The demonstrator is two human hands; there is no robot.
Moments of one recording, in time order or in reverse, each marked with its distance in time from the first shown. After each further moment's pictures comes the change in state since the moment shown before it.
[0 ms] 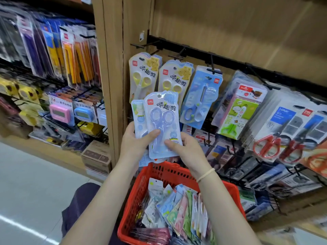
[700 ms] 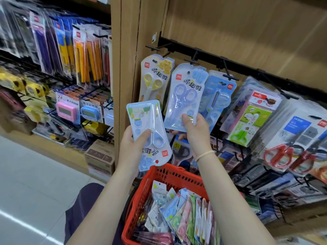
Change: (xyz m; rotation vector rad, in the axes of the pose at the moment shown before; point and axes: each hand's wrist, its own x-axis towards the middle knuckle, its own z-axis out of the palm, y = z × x) left_hand 0.005 0.002 -0.029 -0.010 0.102 -0.045; right_hand 0.057 -0.032 0.016 0.074 0.291 -0.067
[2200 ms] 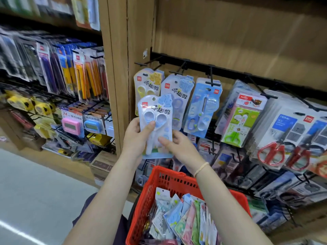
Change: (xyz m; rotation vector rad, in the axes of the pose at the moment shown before) left_hand 0.015 0.031 0.037 0.045 -0.089 0.092; right_hand -0.035 -0.003 -0.011 -0.174 -0.355 0.048
